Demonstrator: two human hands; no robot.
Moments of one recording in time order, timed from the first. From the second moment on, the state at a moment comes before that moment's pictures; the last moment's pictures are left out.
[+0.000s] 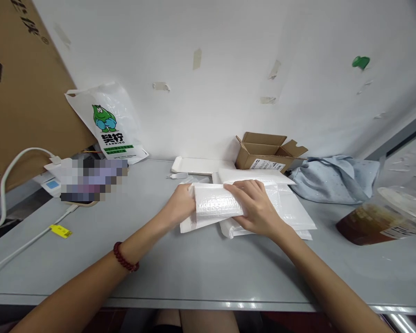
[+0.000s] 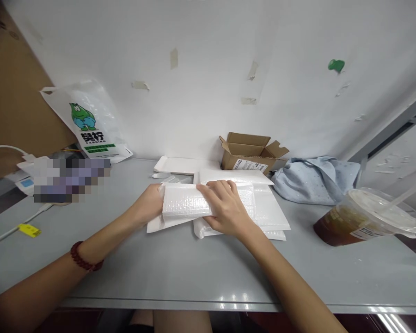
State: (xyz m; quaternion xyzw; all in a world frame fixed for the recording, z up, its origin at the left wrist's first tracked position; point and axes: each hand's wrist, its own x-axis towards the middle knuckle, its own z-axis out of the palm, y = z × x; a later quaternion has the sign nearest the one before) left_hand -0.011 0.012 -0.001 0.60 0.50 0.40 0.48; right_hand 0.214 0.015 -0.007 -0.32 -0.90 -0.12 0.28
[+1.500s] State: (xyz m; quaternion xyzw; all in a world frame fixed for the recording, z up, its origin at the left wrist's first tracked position) left_hand 0.035 -0.012 -0.022 0.58 0.41 0.37 0.60; right_hand 0.203 -0.004 0.007 -0.32 -0.79 -0.41 0.32
